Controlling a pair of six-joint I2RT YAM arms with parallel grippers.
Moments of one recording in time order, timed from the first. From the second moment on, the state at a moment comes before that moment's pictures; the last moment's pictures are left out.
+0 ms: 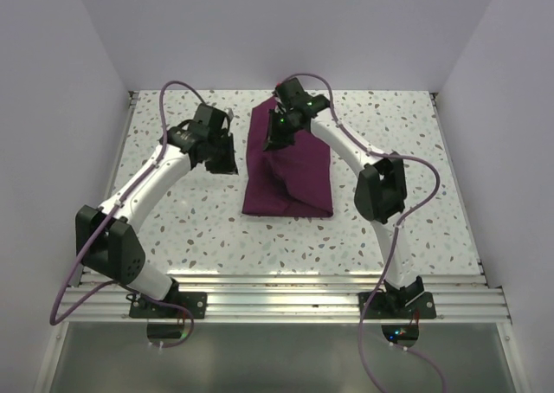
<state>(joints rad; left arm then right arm) -0.40 1.53 1.39 -0.82 0.08 -0.44 0.56 2.26 2.18 -0.86 -0.26 0.60</state>
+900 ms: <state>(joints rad) -0.35 1.56 1.32 -0.82 0.06 -0.44 0.63 2.45 2.23 -0.83 -0.46 0.58</state>
